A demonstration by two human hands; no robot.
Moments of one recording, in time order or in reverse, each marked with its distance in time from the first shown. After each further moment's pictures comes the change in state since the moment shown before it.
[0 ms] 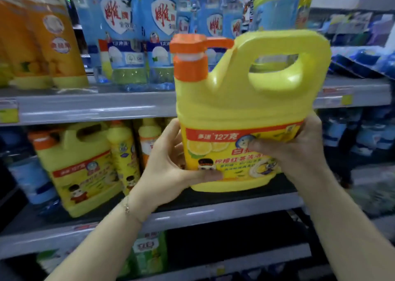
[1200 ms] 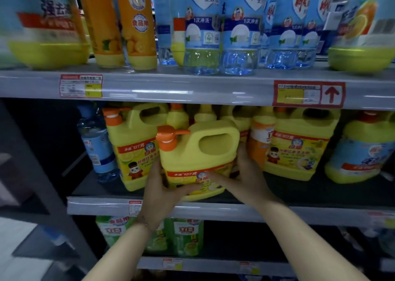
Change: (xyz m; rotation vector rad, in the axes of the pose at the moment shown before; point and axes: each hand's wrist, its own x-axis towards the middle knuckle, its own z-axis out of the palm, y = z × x) left_hand -0.100 -0.085 -0.114 0.449 0.466 -0.189; right_hand -0.047 0.113 0.146 -0.168 -0.460 0.216
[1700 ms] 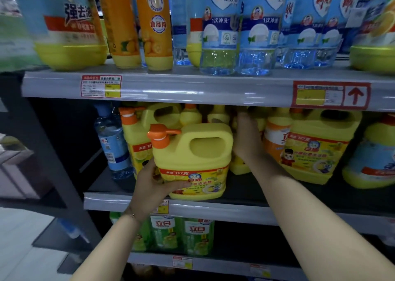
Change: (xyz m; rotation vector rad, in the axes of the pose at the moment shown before) left_hand 0.011 -0.009 -0.049 -0.020 -0.015 -0.127; right_hand 0.087 -0.028 0.010 -0.221 0.222 -0.106
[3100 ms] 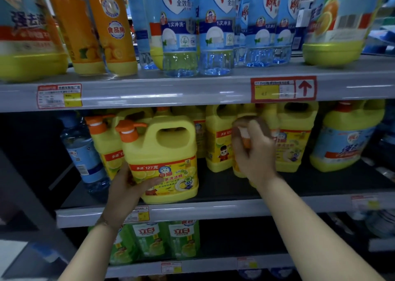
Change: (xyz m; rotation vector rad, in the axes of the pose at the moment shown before) left_hand 0.008 0.000 -0.004 -0.026 -0.034 -0.063; right_hand -0.057 0.024 -0.056 -0.129 0.382 -0.336
